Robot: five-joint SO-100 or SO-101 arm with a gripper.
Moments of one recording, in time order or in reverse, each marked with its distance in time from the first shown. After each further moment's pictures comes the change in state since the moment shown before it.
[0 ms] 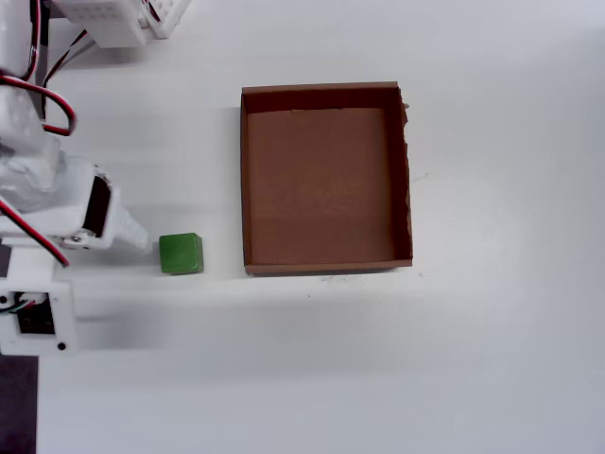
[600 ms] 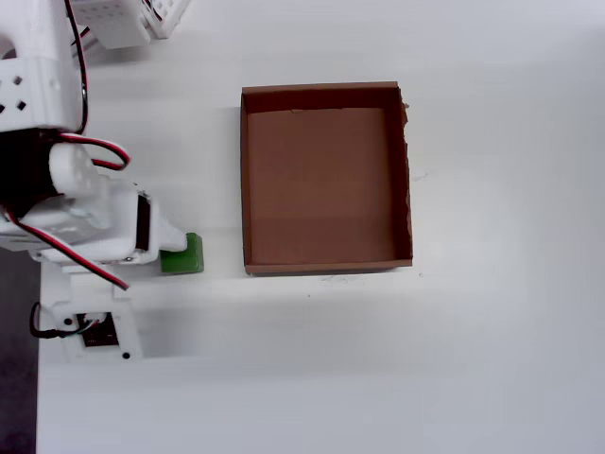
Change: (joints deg) arm -5.5 -13.4 -12.1 7.4 0.0
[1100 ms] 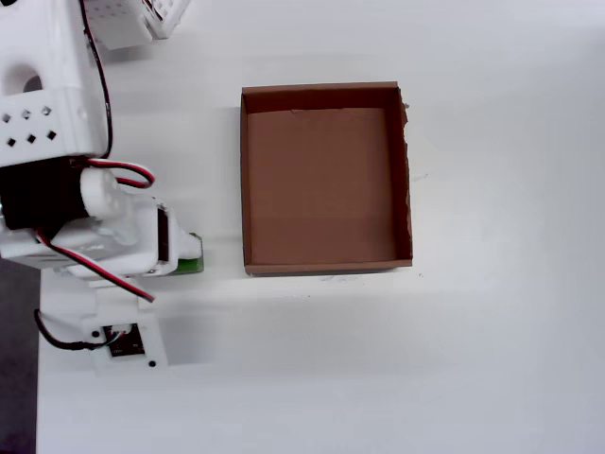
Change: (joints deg) arm -2.6 -4.9 -3.3 -0.6 0.0
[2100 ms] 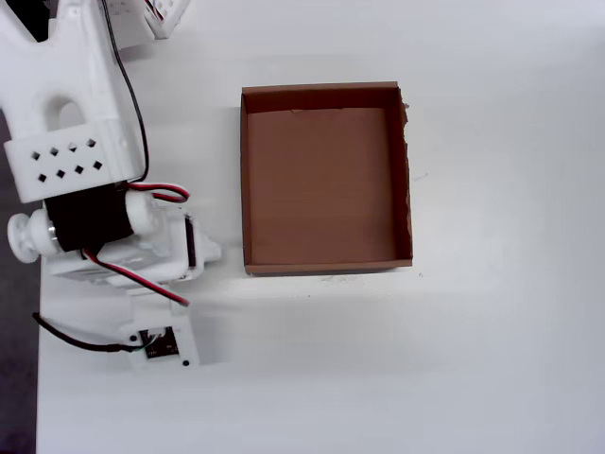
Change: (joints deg) arm -2.8 -6.4 -1.1 -3.7 0.0
